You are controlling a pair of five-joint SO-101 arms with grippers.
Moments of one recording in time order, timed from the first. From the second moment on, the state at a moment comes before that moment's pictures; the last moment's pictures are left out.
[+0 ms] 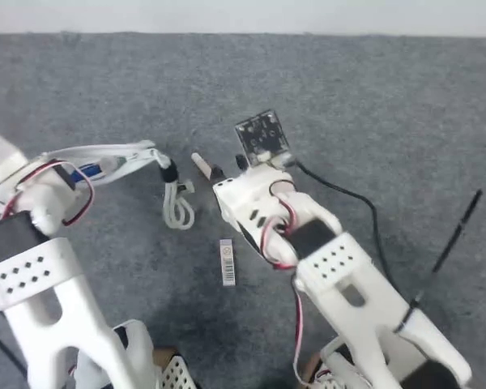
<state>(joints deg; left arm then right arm) -33.2 -41.4 32.0 68.7 18.0 -38.7 -30.7 44.9 28.4 -7.9</state>
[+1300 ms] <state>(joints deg) -36.4 -41.4 32.0 67.7 18.3 -38.6 16.4 19.0 39.7 2.2</state>
